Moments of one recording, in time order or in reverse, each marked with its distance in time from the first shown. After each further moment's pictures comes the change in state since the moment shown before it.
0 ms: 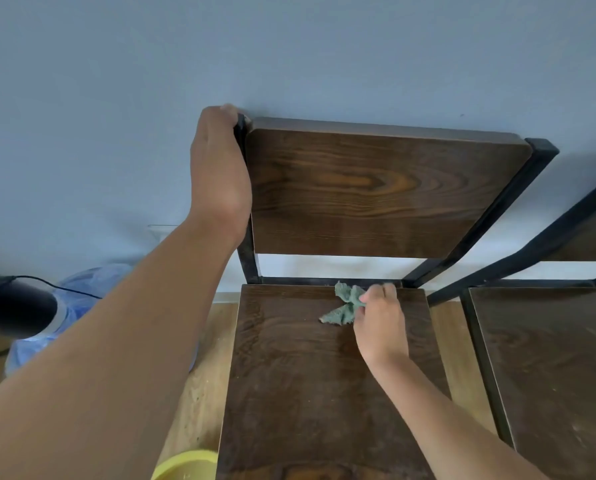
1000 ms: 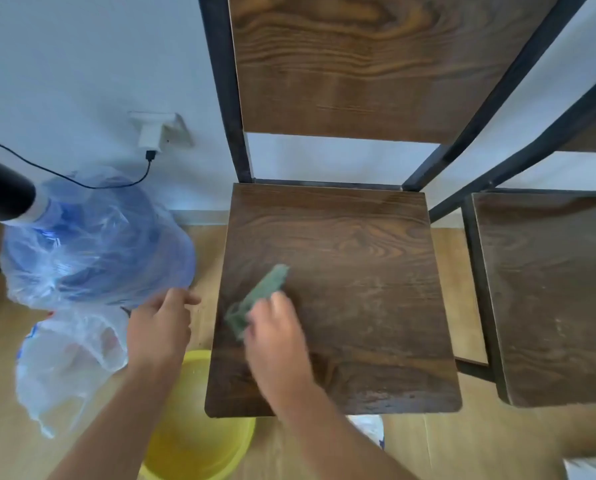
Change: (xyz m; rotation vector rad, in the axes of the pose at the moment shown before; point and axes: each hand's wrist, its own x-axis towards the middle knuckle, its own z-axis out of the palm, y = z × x) left_hand -0.207 -0.174 -0.184 0.572 0.269 -0.488; right_hand -0.204 -0.048 0.074 0.189 -0.076 -0.356
